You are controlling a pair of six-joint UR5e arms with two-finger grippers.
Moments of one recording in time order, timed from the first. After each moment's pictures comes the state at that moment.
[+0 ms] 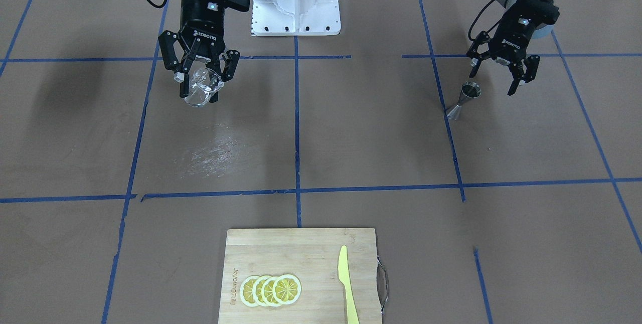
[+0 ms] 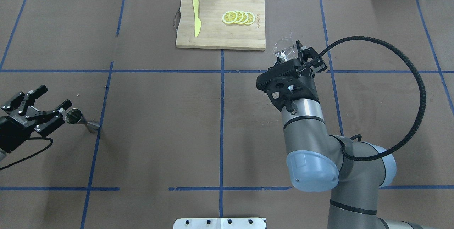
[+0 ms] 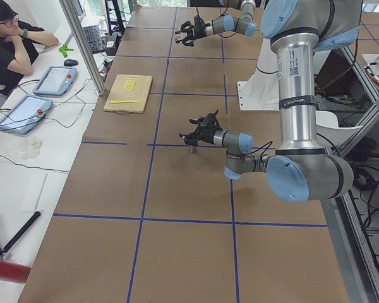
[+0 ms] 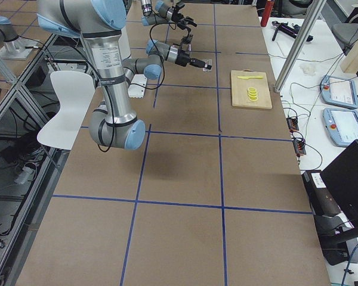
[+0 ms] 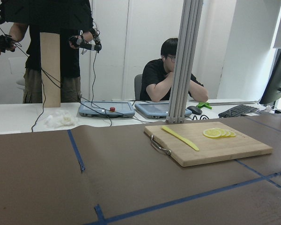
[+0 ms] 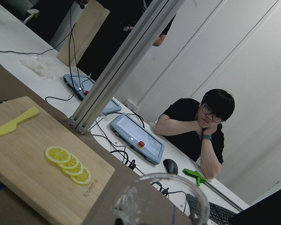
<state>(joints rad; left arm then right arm) -0.40 -1.37 -1.64 -3.49 -0.98 -0.59 0.28 -1.20 2.03 -1.36 0.52 0.58</state>
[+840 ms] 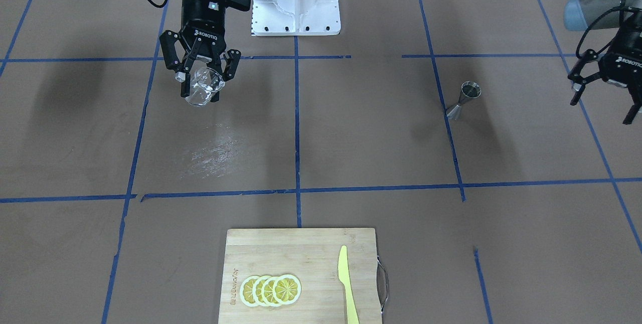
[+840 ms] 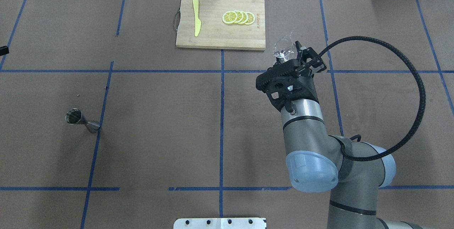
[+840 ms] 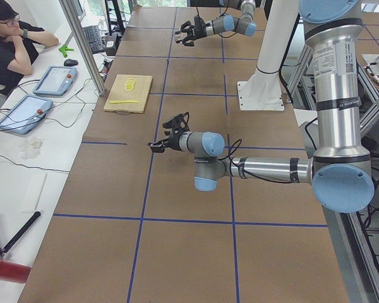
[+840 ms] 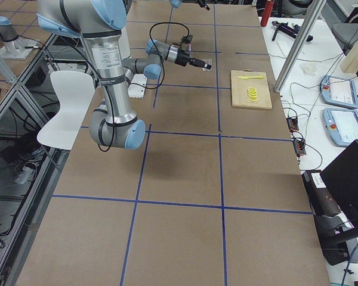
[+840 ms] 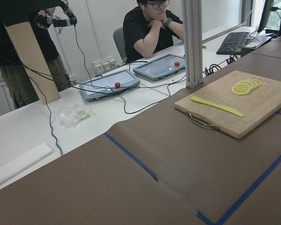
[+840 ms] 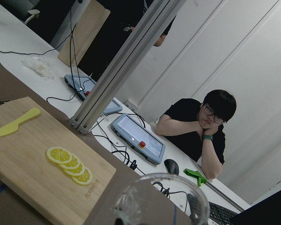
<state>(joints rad) -1.14 -1.44 -1.63 -3.15 -1.83 -0.42 0.28 -1.20 2.03 -1.36 0.52 0.58</state>
